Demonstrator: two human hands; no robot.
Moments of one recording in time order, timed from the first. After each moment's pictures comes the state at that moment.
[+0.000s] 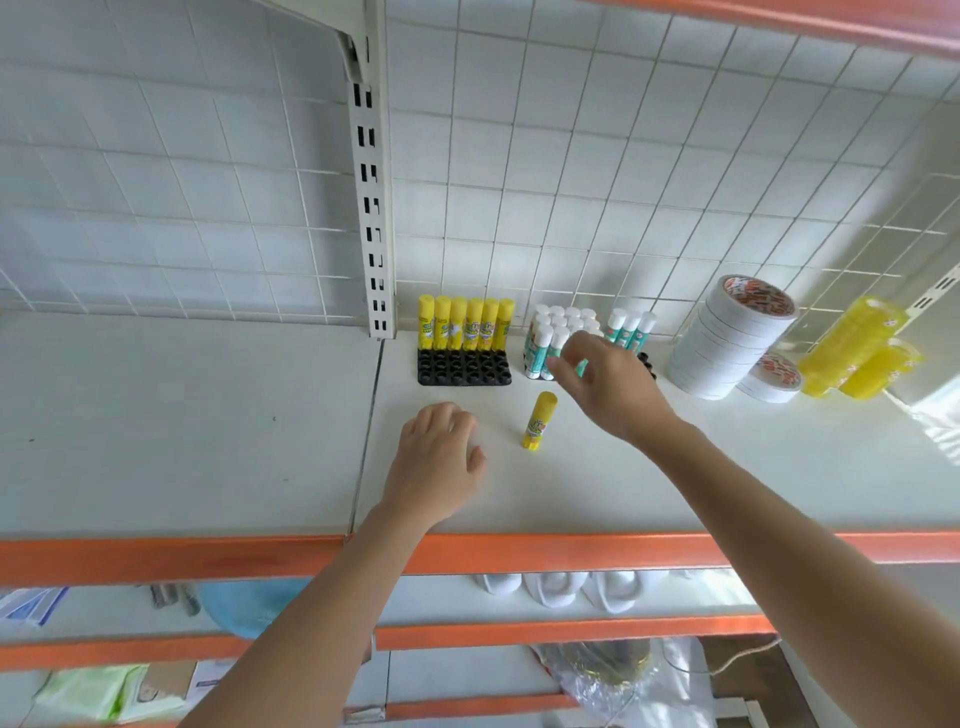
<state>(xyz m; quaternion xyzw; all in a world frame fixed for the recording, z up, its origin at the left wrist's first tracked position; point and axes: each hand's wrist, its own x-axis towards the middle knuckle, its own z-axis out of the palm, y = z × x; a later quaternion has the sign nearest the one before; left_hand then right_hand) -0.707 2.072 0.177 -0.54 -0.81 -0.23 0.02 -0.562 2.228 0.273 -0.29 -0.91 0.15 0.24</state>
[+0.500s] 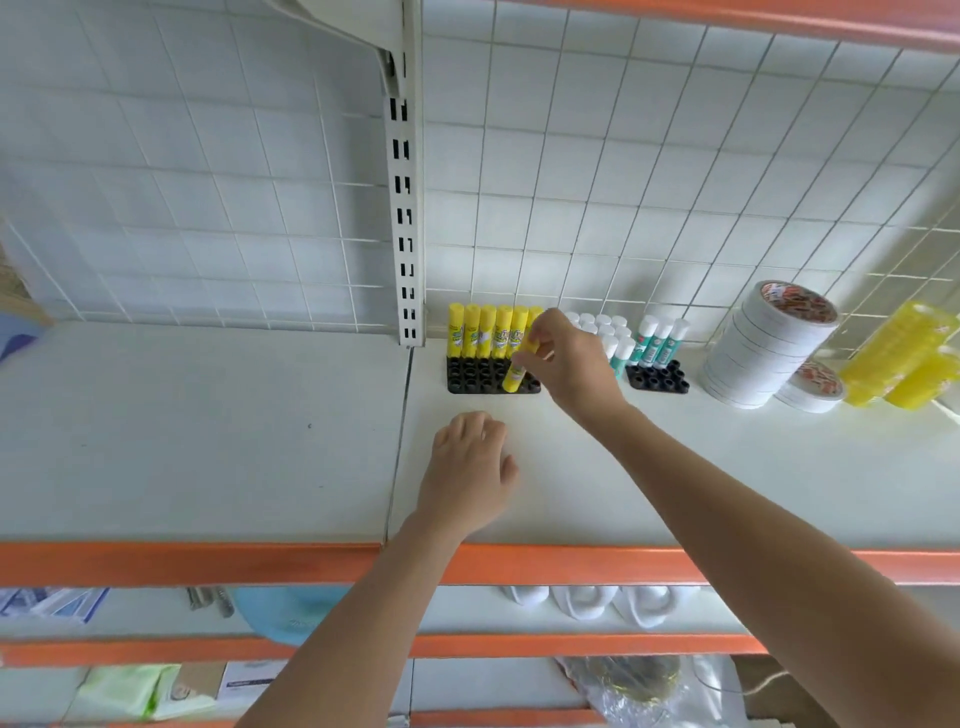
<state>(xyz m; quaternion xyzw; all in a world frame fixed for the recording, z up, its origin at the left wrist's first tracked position) -0.704 2.070 0.181 -0.56 -0.80 -0.21 0.00 -0.634 2.212 0.268 -0.31 -0.87 0.29 0.26</state>
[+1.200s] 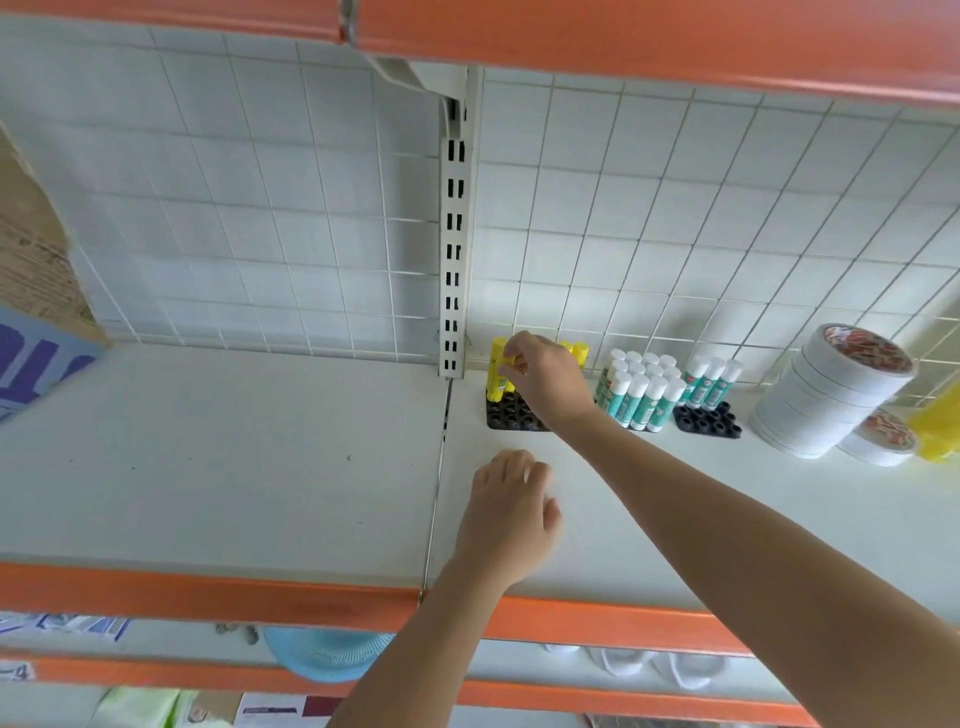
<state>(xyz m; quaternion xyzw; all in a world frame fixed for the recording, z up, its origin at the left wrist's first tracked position) -0.710 2.075 0.161 -0.55 -0.79 -0.24 0.08 -0.721 2.221 0.247 -0.22 -0.92 0.18 0.27</state>
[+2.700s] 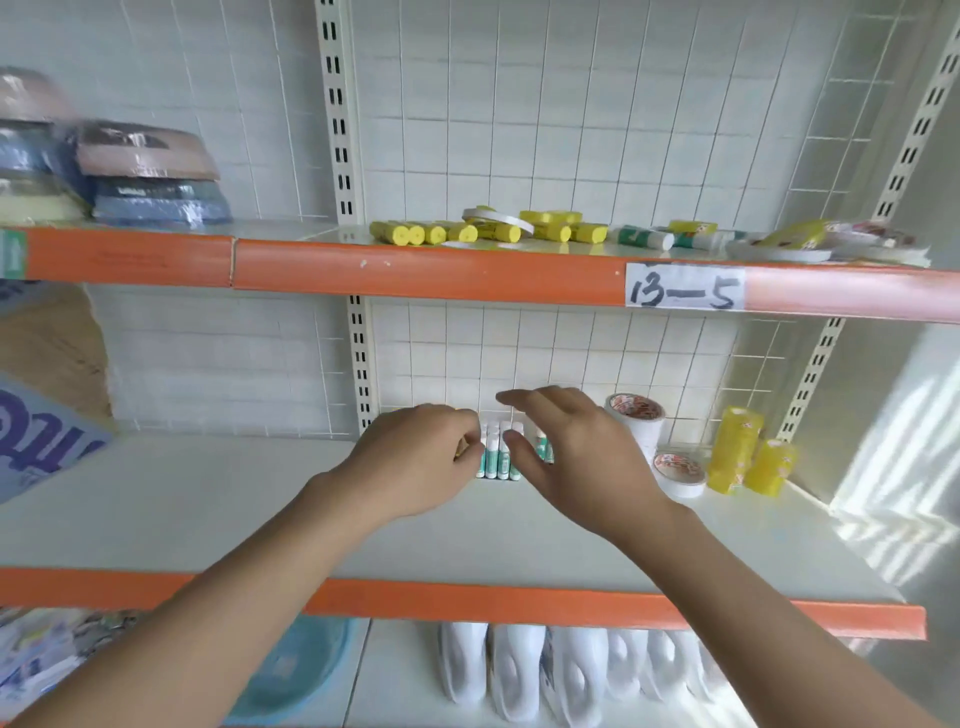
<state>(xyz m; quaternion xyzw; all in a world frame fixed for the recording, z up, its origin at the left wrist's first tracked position) -0.563 2.007 0.430 -0.58 -0.79 -0.15 0.09 -0.424 2.126 0.413 -0.13 -0.91 0.00 0.39</state>
